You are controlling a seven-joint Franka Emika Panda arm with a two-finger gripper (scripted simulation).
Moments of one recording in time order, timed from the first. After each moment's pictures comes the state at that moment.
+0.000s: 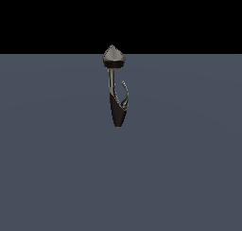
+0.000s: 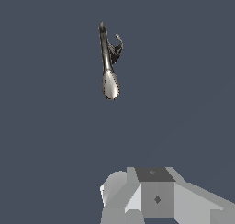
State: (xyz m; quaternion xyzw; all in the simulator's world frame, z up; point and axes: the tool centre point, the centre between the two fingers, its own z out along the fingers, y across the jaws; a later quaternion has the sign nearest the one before) arm -0.250 -0.016 0.492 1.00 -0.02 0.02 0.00
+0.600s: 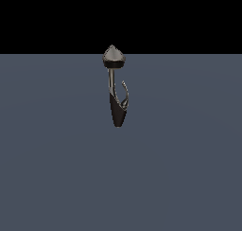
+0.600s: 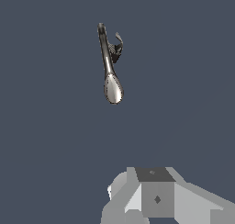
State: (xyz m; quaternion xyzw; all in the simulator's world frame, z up) arm -0.235 -0.010 0.484 1.00 -0.05 0.00 -0.01
